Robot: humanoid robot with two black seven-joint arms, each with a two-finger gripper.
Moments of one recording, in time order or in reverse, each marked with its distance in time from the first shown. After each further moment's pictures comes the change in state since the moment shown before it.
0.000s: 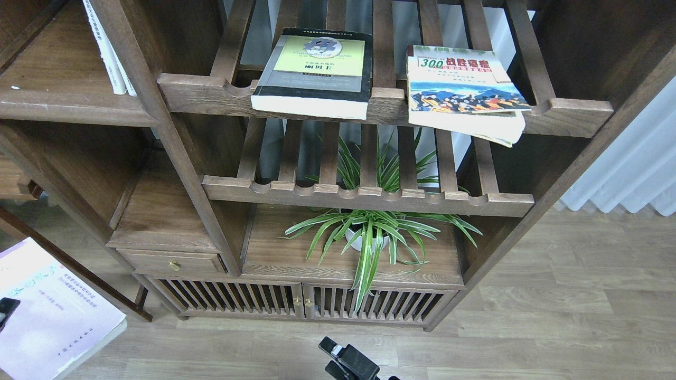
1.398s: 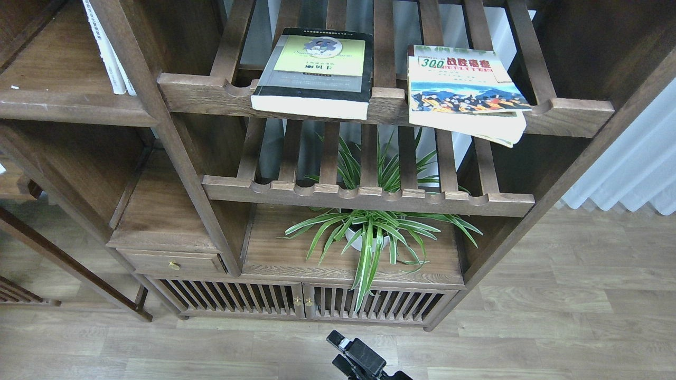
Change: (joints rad) left arm -0.536 0.426 -0.279 -0.037 0.337 0.000 0.111; right arm 0.003 0.000 0.042 -0.016 -0.001 0.000 -0.005
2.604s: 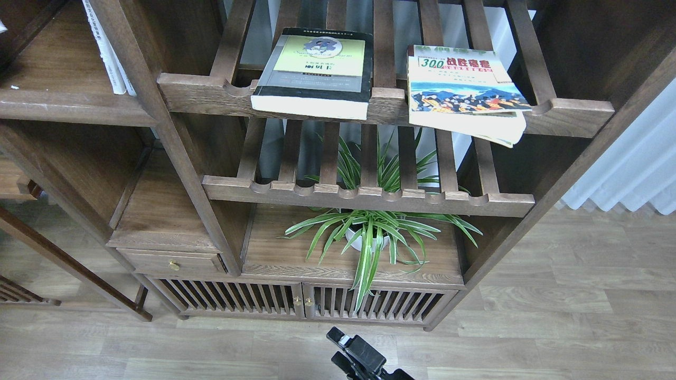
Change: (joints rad) left arm -0.630 -0.197 0.161 0.133 0.511 0.000 0.000; right arm 0.043 0.000 -0.005 0.050 0.028 0.000 0.005
